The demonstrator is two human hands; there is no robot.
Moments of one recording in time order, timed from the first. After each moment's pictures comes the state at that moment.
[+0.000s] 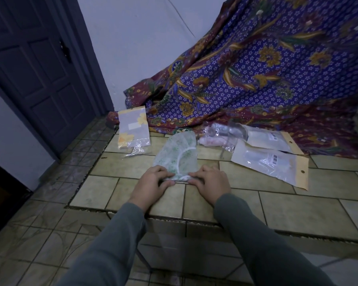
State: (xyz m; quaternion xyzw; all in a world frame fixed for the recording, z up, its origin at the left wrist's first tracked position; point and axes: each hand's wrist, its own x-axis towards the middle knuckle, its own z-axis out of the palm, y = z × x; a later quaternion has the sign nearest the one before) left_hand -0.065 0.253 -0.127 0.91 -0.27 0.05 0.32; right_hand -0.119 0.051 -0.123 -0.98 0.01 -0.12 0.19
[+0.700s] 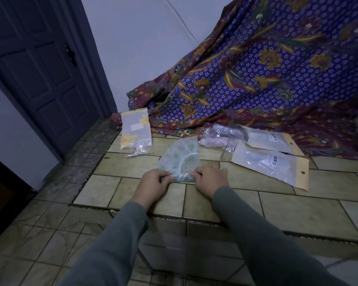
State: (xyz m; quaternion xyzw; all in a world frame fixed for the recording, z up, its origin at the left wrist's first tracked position) left_hand -0.072 0.246 -0.116 0.92 -0.16 0.02 0.35; right_hand -0.110 0.057 -0.108 -0.98 0.08 -0.03 0.15
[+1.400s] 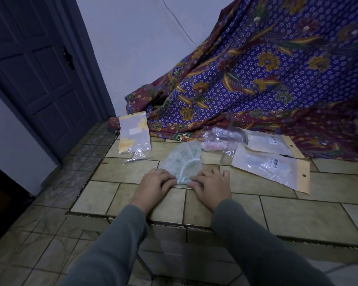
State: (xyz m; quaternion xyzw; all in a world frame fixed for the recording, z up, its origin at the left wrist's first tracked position) left_hand -0.056 0.249 -0.126 0.92 -0.28 0.06 0.28; right_hand -0.117 0.055 -0.130 -0.97 0.03 -0.21 0.10
